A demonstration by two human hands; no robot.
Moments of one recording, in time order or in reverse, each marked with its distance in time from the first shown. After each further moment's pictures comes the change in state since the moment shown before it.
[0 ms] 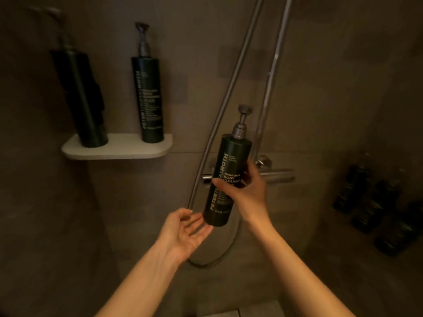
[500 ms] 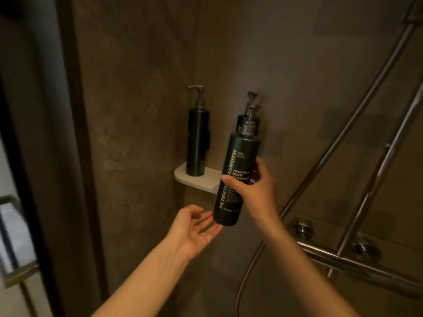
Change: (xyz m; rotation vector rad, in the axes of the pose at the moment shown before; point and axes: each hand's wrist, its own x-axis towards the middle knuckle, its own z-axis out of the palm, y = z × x) left_hand -0.071 0.079 0.007 -0.289 0.181 0.485; right_hand 0.061 -0.073 0.107 0.188 -0.505 -0.152
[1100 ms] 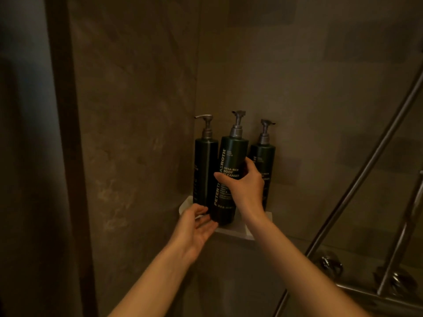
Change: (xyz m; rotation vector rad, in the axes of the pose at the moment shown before) left_hand 0.071 0.091 0.017 0.197 -0.129 0.163; right_hand 0.100 0.006 0.083 -0.153 0.216 -0.074
